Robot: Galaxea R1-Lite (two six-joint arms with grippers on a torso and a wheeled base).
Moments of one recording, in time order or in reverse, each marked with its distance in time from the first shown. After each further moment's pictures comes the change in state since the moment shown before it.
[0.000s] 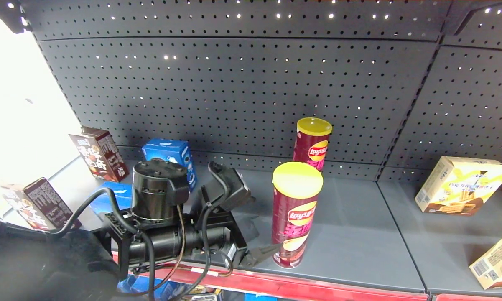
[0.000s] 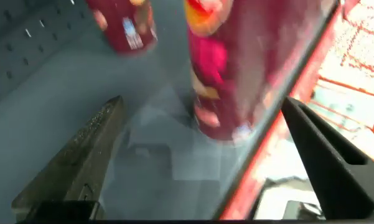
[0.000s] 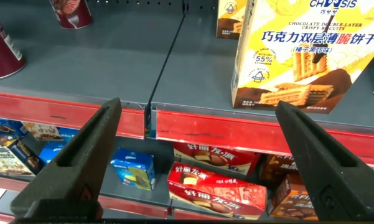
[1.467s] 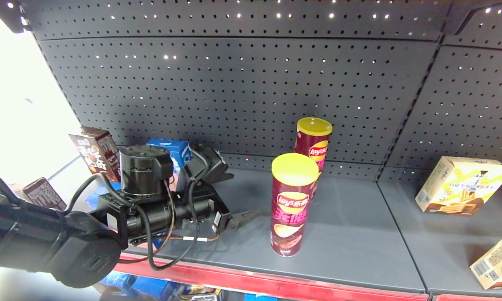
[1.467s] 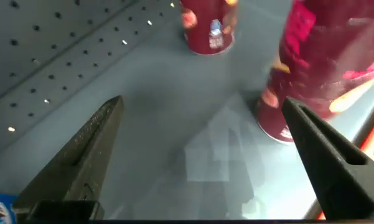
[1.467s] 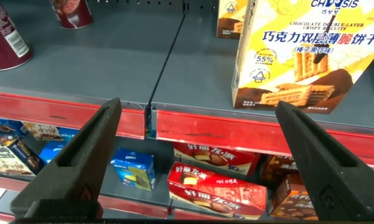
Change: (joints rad) left arm 0.155 0.051 -0.056 -0.064 0.003 0.026; right arm 0.000 0.000 0.000 0.000 0.000 0.000
